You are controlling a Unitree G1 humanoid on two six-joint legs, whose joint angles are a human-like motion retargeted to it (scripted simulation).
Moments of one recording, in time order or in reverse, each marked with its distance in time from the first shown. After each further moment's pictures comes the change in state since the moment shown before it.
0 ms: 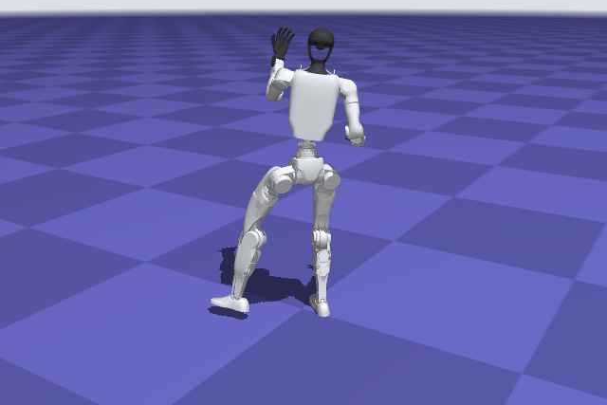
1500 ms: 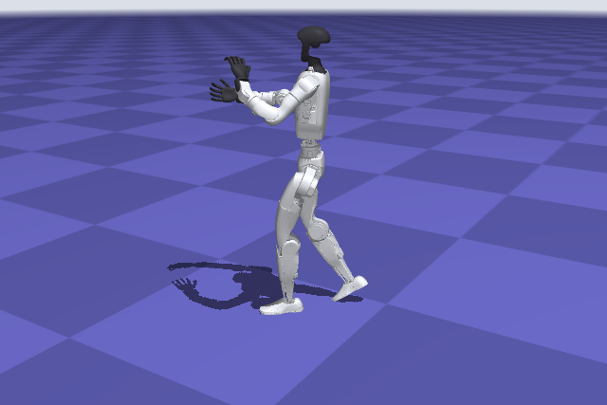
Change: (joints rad) left arm 0.375 0.219 -0.244 -0.283 2.090 -0.265 0.795; right arm -1.157 0.032 0.009 0.845 0.147 0.349 0.174; waist 0.360 -0.053 -0.113; left_leg 0.002 -0.383 -0.271 0.057 -0.230 0.007; right_leg 0.256 0.112 0.075 0.128 0.283 0.314
